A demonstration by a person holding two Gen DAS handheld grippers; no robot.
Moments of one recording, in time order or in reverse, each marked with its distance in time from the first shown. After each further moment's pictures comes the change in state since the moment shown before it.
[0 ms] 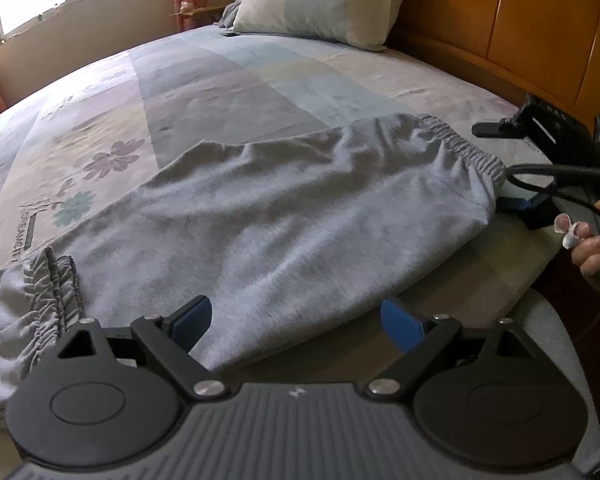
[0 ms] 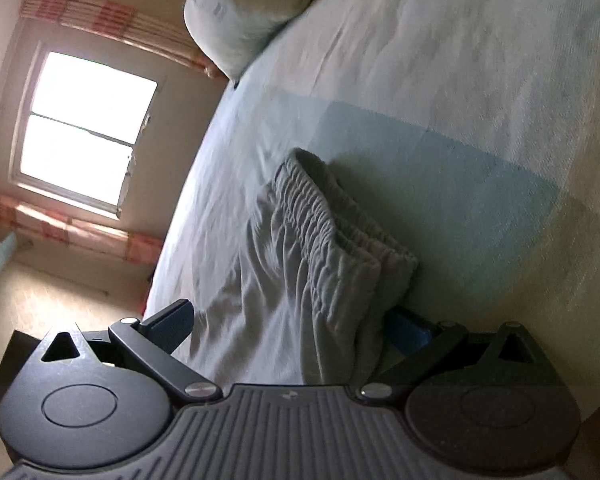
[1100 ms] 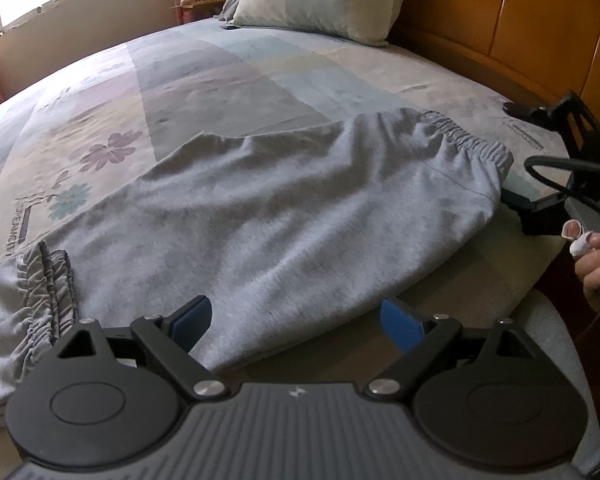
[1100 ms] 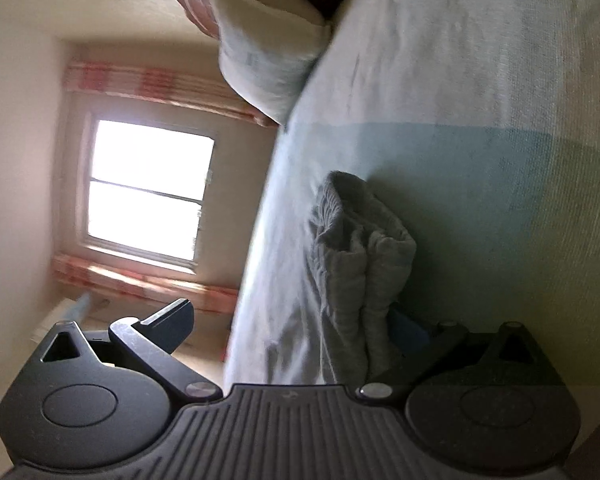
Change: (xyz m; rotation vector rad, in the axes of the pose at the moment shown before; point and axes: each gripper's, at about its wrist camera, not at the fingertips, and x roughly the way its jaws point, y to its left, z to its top) left arm 0.007 0.001 0.001 -0.006 0.020 -0.012; right arm 0.009 -0.017 -0.008 0.144 -0.110 0.189
